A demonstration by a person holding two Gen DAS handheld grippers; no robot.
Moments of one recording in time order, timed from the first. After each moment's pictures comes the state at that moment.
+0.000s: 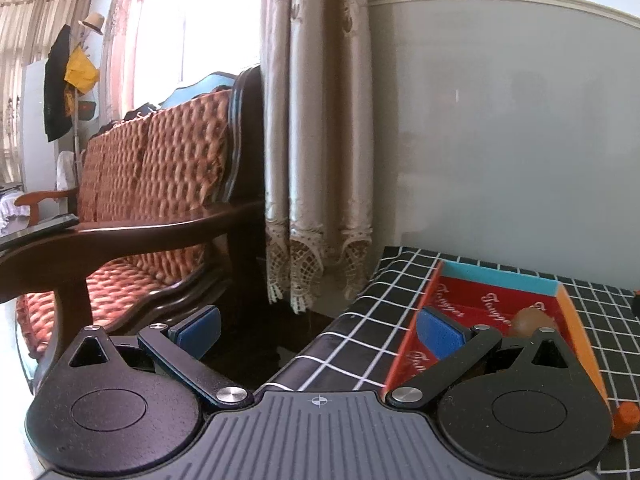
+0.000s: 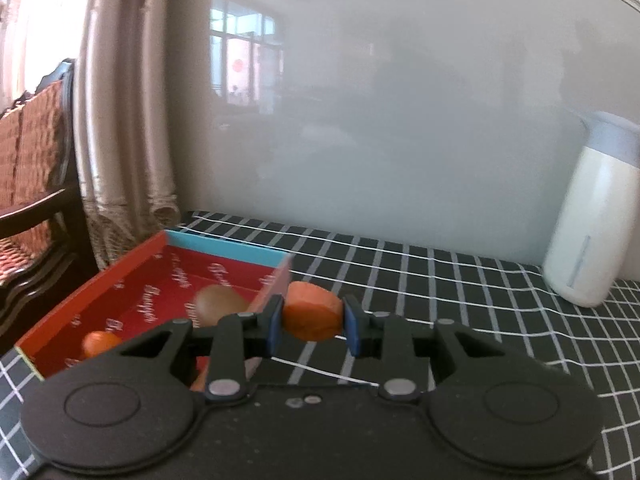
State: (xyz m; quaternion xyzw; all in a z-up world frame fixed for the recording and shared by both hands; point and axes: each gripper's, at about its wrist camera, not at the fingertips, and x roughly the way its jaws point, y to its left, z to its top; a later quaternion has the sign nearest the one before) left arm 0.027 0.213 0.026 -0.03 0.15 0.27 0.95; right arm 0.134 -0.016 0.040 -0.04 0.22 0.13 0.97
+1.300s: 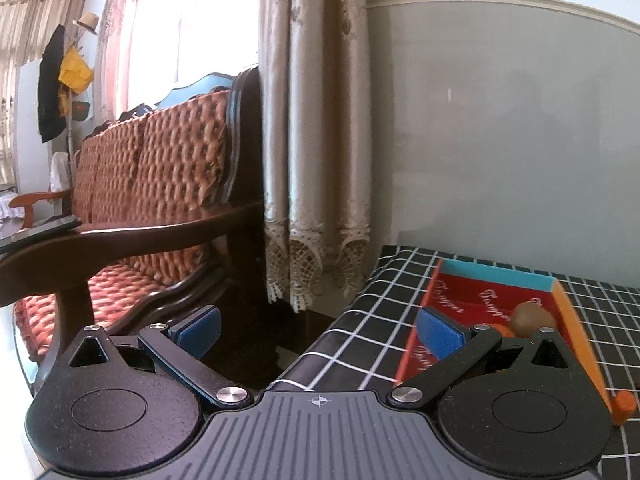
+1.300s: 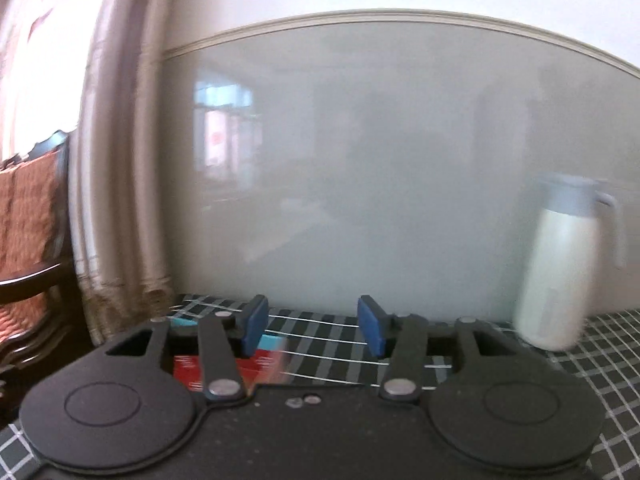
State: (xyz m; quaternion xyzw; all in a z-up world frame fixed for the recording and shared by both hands) left arm 0.012 0.216 0.029 -0.03 0.15 0.25 0.96; right arm 0.099 -0.031 0.074 0.00 0.11 0.08 0.99
